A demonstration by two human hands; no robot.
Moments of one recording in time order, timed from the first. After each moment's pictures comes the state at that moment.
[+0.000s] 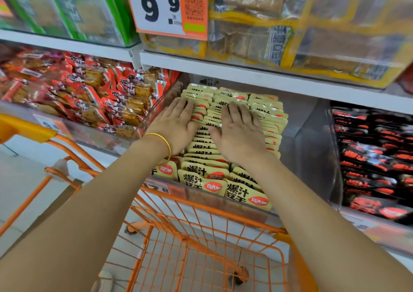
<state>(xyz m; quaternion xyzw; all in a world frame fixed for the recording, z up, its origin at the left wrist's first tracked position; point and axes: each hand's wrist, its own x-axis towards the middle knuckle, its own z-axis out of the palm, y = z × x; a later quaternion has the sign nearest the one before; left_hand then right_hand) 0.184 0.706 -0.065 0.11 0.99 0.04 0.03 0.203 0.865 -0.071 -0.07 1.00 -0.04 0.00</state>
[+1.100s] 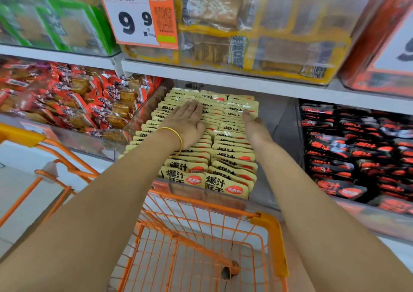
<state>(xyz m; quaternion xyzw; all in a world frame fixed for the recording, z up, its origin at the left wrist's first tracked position) 0.181 0.757 -0.057 0.15 0.99 0.00 0.08 0.210 0.927 -0.062 0.24 0.76 -0.60 0.06</state>
